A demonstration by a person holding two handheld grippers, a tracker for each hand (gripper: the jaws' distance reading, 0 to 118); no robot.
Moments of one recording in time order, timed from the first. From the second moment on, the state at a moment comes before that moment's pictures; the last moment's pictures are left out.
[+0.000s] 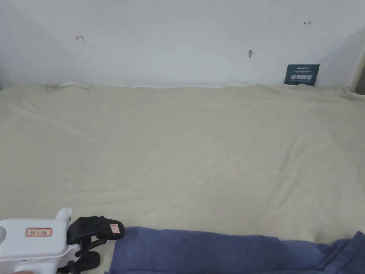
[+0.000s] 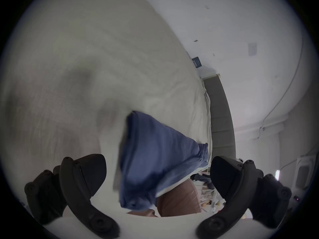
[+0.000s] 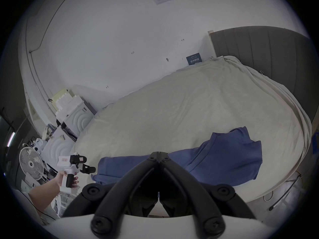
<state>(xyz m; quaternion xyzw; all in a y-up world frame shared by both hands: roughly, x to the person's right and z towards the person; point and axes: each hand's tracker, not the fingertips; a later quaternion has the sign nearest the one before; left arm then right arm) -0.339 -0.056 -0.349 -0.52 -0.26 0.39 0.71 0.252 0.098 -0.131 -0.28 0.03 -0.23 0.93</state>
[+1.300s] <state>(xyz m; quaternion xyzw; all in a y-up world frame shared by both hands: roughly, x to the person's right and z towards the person) -0.269 -0.018 -0.349 -0.57 -0.22 0.20 0.76 0.227 0.073 -0.156 -0.33 0.06 -0.21 0.92</state>
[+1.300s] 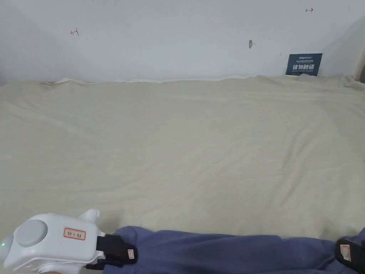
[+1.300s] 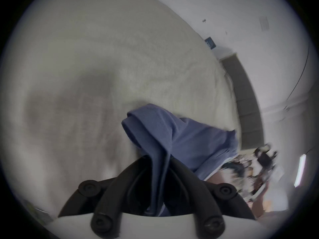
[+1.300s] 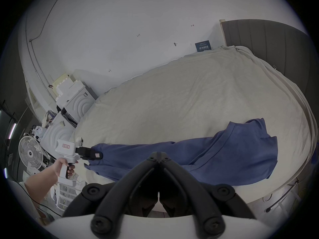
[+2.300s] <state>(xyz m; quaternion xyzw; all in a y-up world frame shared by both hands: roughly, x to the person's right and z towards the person) -0.051 0.051 -0.350 -0.63 -0.29 0.11 0.72 0.289 0.062 -0.110 -0.28 0.06 -0.28 0.92</state>
